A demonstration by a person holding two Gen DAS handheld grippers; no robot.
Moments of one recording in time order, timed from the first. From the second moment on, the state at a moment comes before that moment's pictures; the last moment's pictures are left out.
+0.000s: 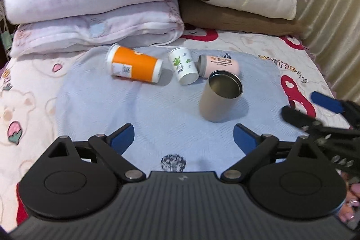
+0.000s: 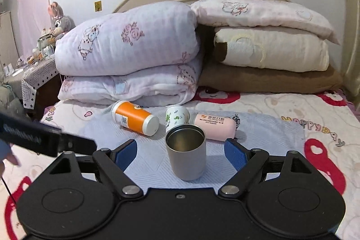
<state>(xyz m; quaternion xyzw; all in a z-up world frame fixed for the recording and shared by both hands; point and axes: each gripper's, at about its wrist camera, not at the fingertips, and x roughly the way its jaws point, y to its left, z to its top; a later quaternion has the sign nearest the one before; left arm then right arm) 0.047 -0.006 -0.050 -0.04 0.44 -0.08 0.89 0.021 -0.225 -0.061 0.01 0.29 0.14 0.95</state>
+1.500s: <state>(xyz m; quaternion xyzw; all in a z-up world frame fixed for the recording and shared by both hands) -0.025 -0.006 0.007 0.02 0.43 -0.03 0.90 -0.054 -0.234 0.007 0.00 0.35 -0.01 0.94</state>
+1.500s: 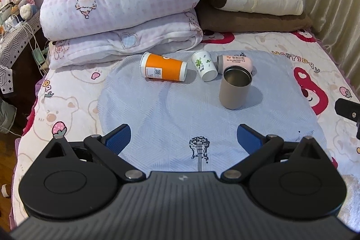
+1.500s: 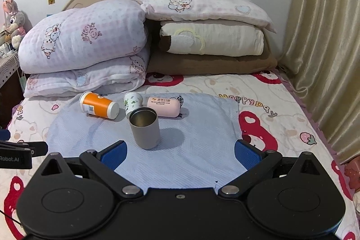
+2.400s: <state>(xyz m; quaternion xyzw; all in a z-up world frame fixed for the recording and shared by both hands) -0.024 -0.010 0.000 0.03 0.43 -0.03 0.90 -0.050 -0.240 0.001 -0.01 0.36 -0.02 0.93</state>
